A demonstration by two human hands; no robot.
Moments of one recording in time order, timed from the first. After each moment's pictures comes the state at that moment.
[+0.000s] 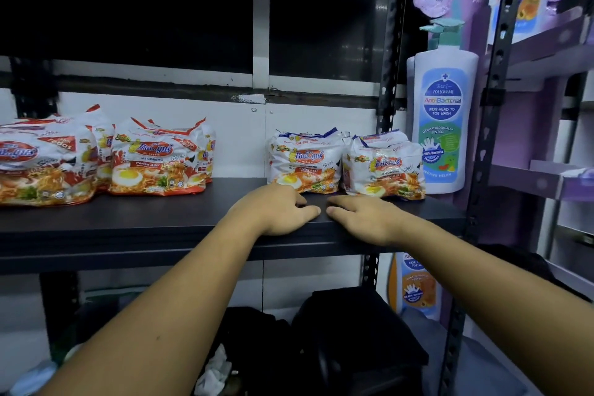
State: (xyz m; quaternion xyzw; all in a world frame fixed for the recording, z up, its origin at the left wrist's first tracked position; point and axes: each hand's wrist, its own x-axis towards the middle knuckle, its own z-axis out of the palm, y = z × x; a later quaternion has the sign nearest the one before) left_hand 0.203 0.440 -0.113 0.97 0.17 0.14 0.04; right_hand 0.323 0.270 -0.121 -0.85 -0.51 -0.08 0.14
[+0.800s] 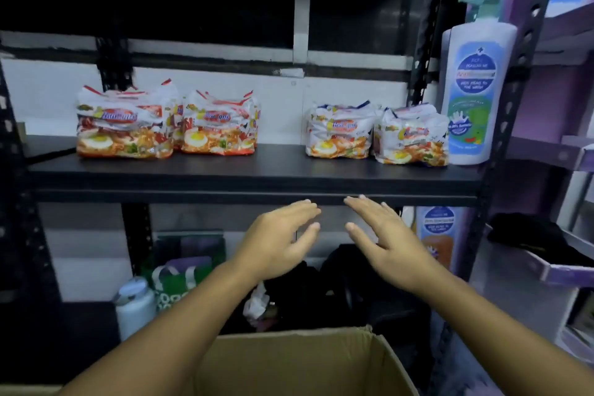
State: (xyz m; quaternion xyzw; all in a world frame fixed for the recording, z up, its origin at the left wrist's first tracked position) left_hand 0.065 0.406 -0.229 0.90 0.03 0.42 0.12; right_hand 0.218 0.217 -0.216 -0.75 -0.57 -0.14 0.32
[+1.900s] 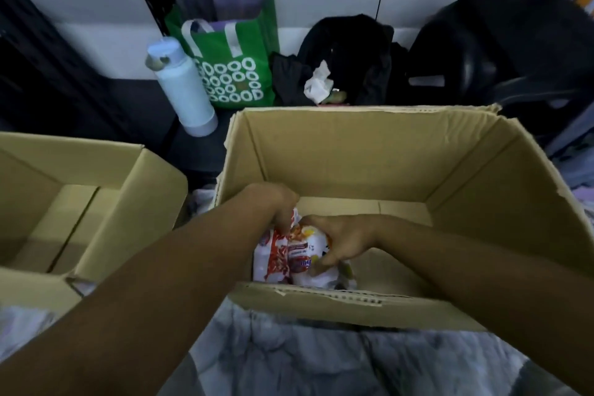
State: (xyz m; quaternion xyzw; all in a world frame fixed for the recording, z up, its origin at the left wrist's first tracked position) left_hand -0.015 0.469 -0.583 0.88 0.24 -0.40 0.08; right_hand 0.100 0.326 -0.615 -0.63 -0.59 0.51 0.02
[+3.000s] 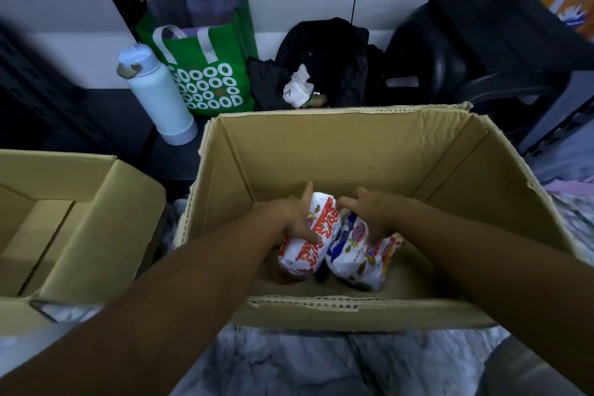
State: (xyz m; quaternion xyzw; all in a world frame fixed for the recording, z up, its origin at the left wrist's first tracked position) left_hand 0.020 0.435 -0.618 0.87 0.28 -0.32 0.26; right_hand 0.180 0.304 -0.610 -0.73 -0.59 0.27 -0.21
